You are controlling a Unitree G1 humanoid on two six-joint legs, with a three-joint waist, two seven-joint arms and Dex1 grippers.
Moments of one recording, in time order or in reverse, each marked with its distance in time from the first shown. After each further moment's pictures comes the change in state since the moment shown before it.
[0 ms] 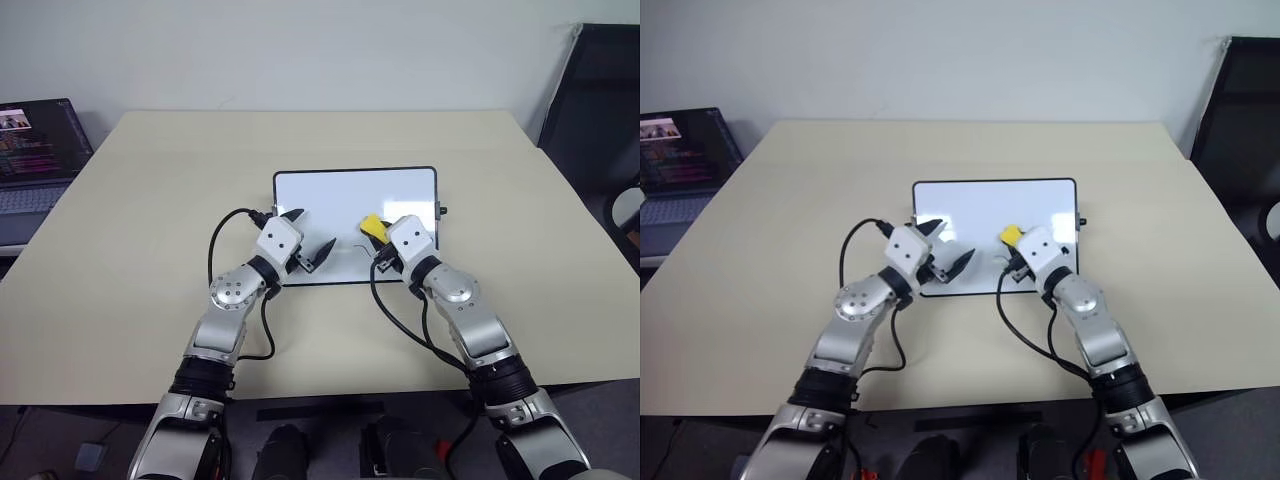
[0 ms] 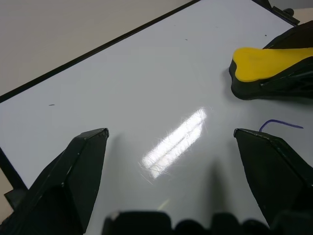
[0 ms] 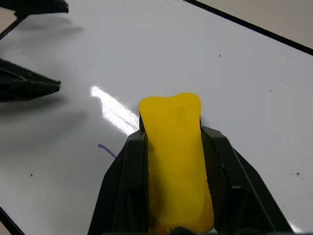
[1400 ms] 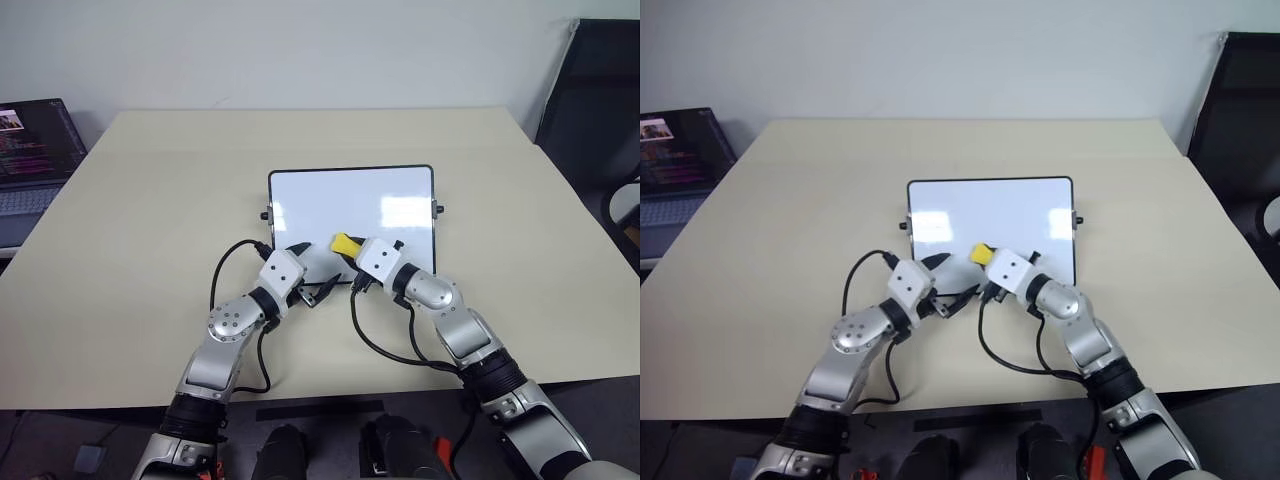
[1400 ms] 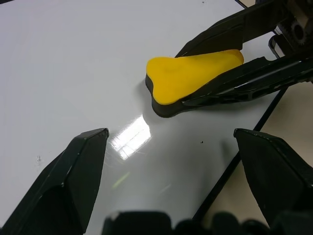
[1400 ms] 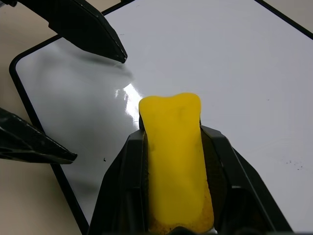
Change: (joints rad) left arm 0.193 0.021 -0.037 -0.185 -0.026 0.089 -0.051; right arm -0.046 -0.035 0.163 0.122 -0.165 -0.180 0.107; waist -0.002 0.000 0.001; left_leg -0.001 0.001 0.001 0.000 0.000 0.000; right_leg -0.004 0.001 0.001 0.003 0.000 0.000
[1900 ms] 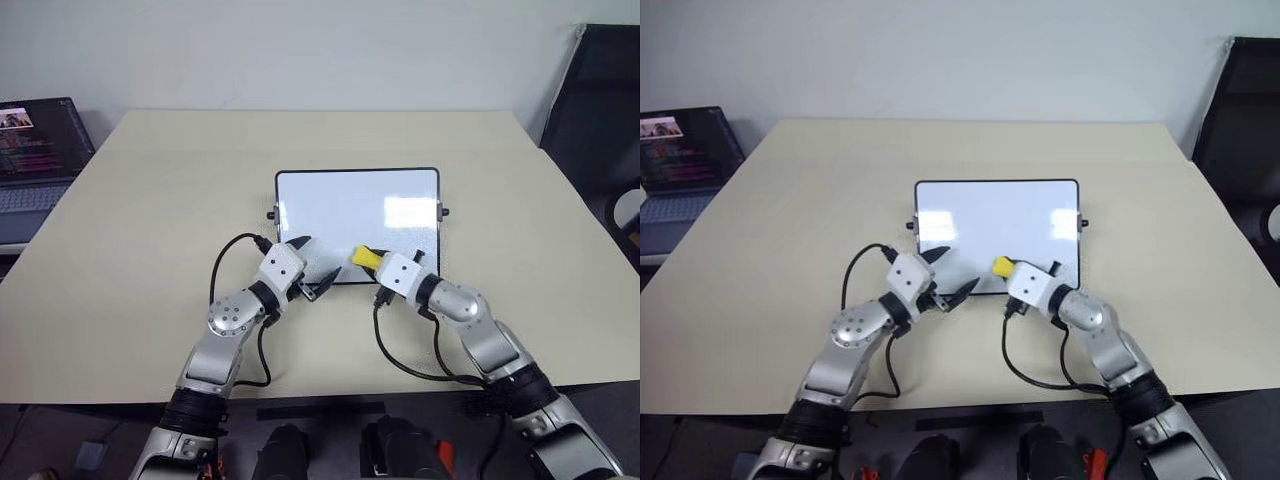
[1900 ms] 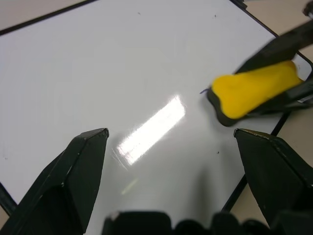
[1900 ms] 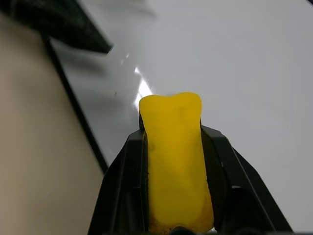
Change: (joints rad) left arm -0.032 0.001 0.004 0.002 0.000 0.000 0.008; right arm 0.142 -0.171 -0.007 -0.135 -0.018 0.009 0.056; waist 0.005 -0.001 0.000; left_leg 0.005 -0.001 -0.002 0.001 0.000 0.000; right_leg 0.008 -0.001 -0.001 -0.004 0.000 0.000
